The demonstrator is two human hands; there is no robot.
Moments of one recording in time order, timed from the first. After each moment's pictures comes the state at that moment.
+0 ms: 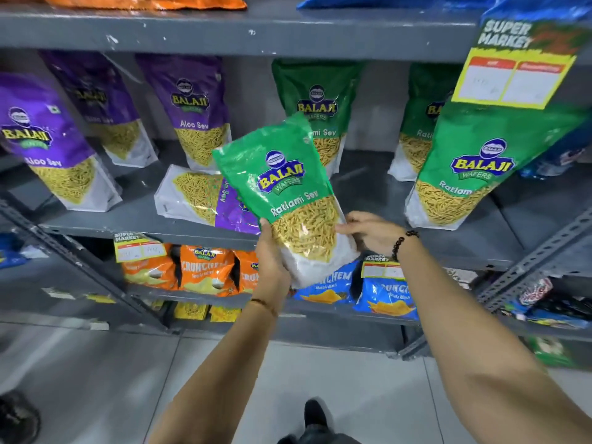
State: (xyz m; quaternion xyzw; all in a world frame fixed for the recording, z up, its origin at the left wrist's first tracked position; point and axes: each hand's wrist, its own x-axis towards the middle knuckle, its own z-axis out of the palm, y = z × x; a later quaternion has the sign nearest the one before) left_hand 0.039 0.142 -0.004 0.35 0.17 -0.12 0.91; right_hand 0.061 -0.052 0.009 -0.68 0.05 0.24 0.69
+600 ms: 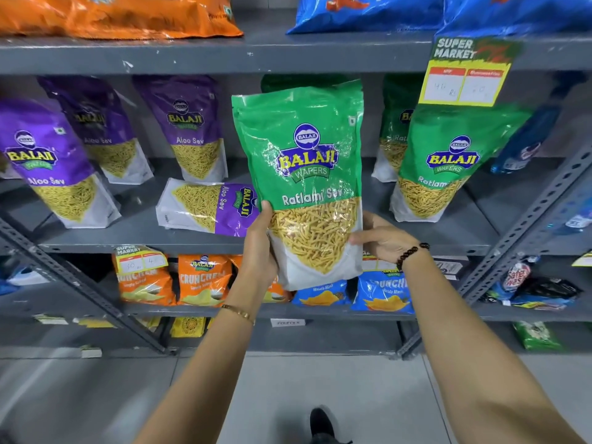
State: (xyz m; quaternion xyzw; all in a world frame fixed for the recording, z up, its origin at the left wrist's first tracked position) left_hand 0.021 0.179 0.042 0.46 0.00 -0.18 0.87; right_hand 0.002 -0.051 0.034 -0.63 -0.02 0.18 0.76
